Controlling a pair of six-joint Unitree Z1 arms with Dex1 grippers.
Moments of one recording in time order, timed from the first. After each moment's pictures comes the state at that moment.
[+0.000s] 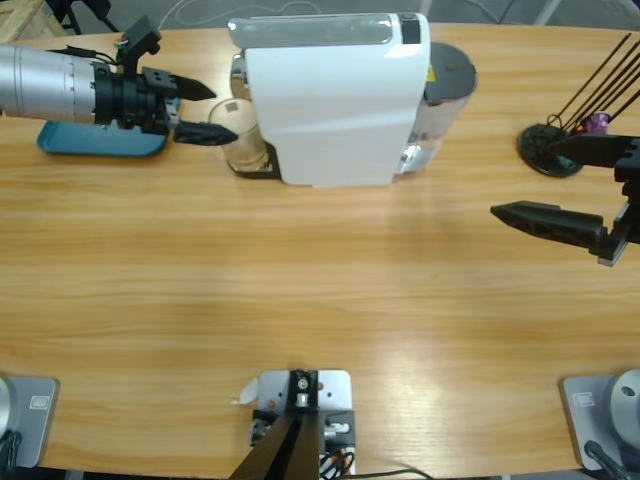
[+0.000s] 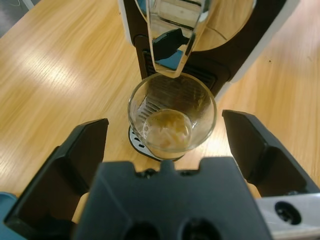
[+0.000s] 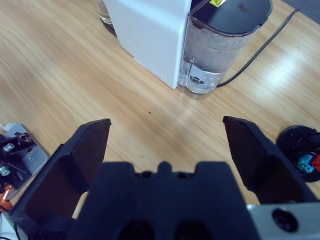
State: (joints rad) arm 0 -0.45 1.82 -0.86 -0.21 -0.64 0.48; arm 1 0.74 1.02 -0.64 0.24 -0.01 0.00
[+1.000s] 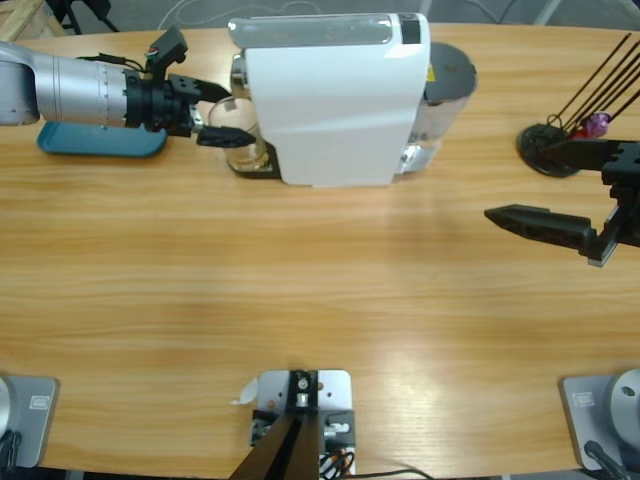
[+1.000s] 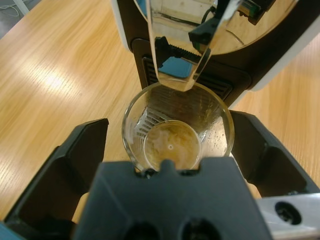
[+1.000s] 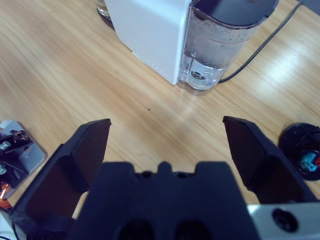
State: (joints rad) arm 0 -0.48 1.90 -0.86 -0.32 -0.64 0.48; arm 1 0.74 1.04 -0.64 0.24 -0.01 0.00
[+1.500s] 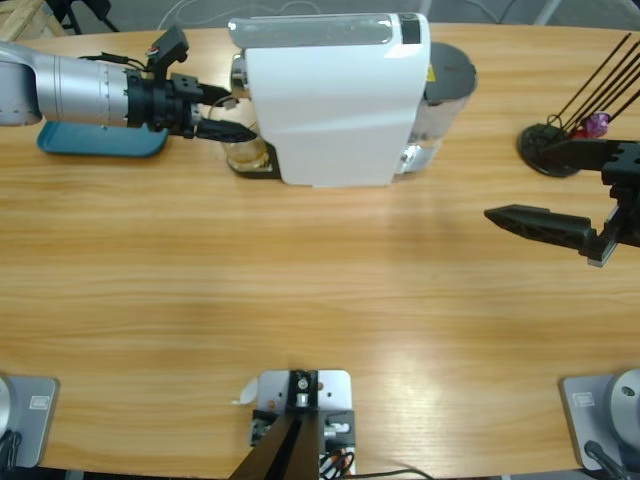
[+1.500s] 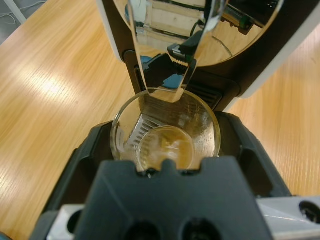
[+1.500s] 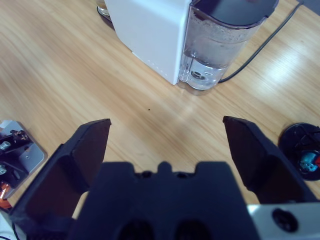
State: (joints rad) arm 0 -0.48 1.91 -0.86 -0.35 -0.67 0.48; arm 1 0.74 1.04 -0.64 0.24 -0.01 0.00
